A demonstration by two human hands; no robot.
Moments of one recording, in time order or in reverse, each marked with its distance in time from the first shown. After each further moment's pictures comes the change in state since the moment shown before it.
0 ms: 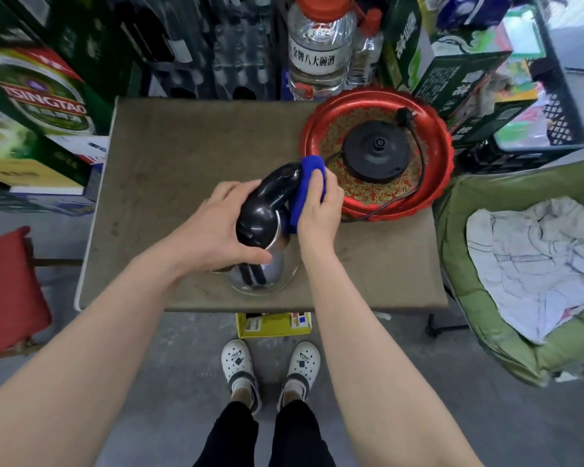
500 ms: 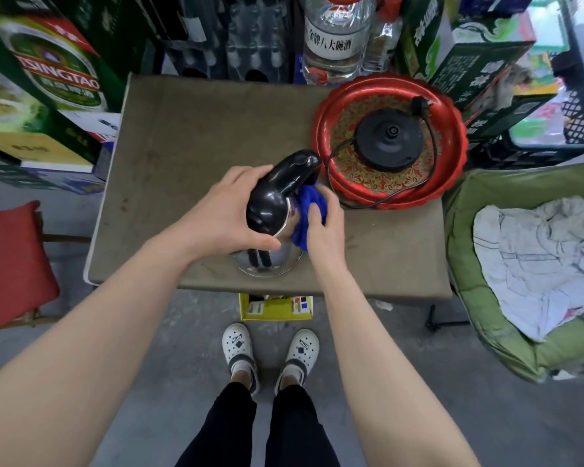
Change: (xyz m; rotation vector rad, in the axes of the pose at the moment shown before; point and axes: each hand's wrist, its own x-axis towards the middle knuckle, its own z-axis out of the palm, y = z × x) left_hand -0.011 -0.003 0.010 -0.006 0.055 0.014; right_hand -0.028 0.047 -0.028 -0.124 -0.220 0.110
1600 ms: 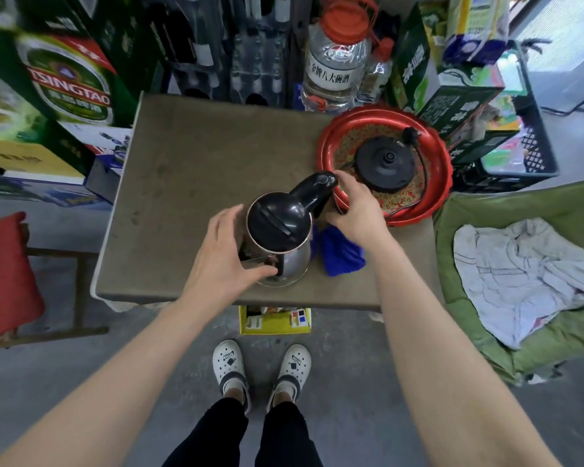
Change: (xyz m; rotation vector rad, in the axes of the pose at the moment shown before) left_hand -0.050 -0.051 0.032 -0.146 0.370 -0.082; right_hand 0.025 -0.080 -0.034 -0.721 -0.147 -0.190
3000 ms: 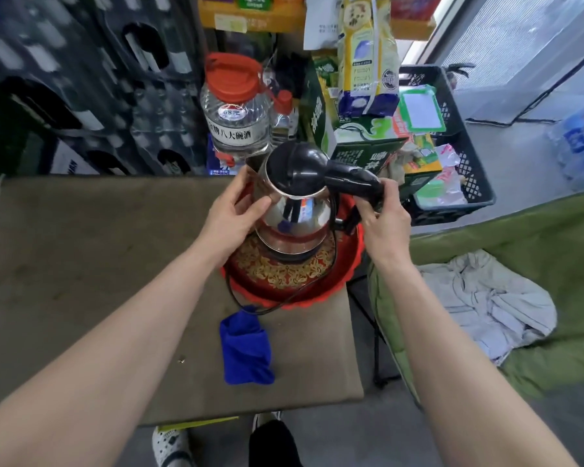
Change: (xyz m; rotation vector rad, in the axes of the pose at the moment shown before) left_hand 0.247 0.186 0.136 -0.756 -0.194 -0.071; right_hand 0.132 0.148 -0.188 0.215 0.479 0.045
